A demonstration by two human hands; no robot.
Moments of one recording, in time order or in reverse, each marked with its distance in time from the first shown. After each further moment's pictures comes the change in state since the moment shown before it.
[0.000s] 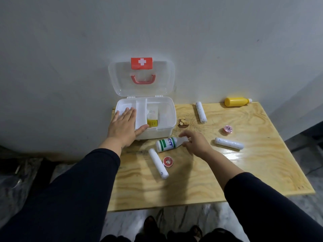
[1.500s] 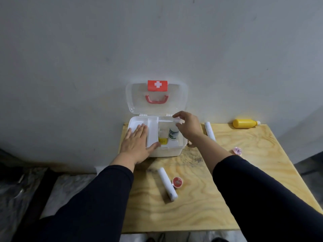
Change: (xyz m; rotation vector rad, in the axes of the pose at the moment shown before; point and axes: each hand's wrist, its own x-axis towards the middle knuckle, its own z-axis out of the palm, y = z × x) left_hand -0.001 0.000 -0.012 -0.154 -0.058 -0.008; right_hand 0.071 -0.104 -0.030 0.129 0.233 -0.092
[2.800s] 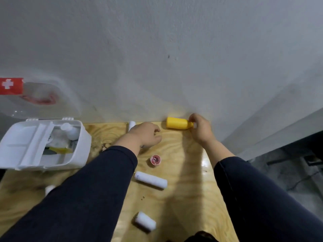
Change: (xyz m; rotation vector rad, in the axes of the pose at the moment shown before) left_hand 0.166 0.324 -0.002 -0.187 -0.287 0.044; right_hand 0.083 0.318 -0.207 -0.136 -0.015 0.076
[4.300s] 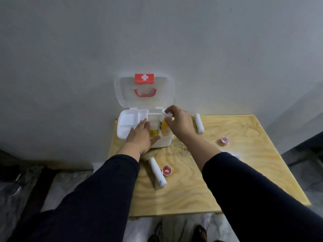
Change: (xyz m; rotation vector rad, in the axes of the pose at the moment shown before) left_hand -0.186 -0.261 -0.009 -0.053 0.246 -0.066; right_hand -0.141 -0.332 0.150 0.140 0.120 -0.169
